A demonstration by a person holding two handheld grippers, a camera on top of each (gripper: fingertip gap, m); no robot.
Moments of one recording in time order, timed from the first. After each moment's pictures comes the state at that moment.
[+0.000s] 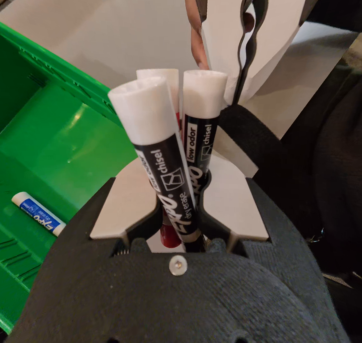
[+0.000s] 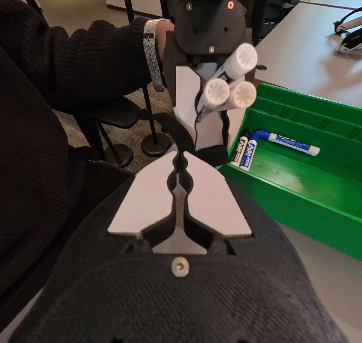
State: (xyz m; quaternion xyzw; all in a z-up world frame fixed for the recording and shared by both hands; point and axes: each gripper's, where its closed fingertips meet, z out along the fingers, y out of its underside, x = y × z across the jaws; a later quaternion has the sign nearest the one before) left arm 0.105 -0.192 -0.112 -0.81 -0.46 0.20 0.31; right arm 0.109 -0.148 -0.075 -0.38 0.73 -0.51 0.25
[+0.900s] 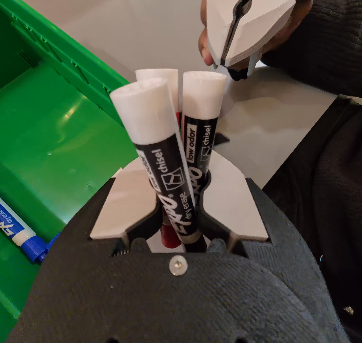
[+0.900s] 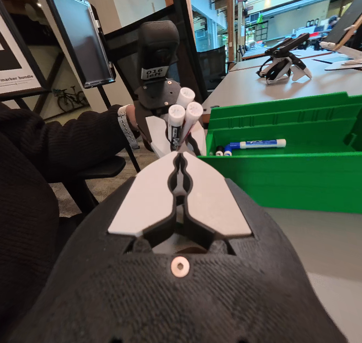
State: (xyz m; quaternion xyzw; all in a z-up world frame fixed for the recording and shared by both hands) left arm 0.094 -0.195 -0.135 -0.76 -0.51 0.19 0.35; right arm 0.067 -0.159 -0.073 -0.18 0.68 -0.63 0.32
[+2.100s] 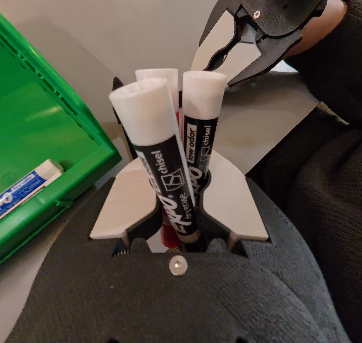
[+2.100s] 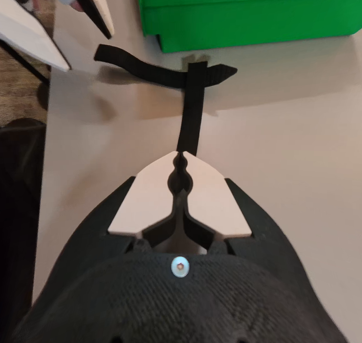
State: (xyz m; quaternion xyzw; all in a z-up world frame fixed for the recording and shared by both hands) left arm 0.111 -0.134 -0.158 -0.73 -0.55 0.19 0.37; right arm 0.031 -0.097 -0.198 -0.14 0.91 -0.39 0.02
